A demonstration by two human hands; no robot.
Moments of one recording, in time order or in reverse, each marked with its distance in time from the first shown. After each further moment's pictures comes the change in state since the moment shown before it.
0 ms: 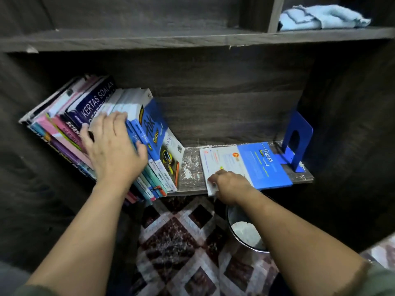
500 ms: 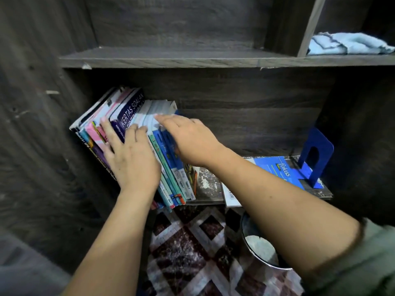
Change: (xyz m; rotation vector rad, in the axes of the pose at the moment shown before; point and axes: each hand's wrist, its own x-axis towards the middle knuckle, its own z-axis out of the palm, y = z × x) left_hand -0.005 -0.011 -0.017 -0.025 -0.044 -0.184; right_hand 0.022 -0.128 -0.139 -0.004 0.604 -0.486
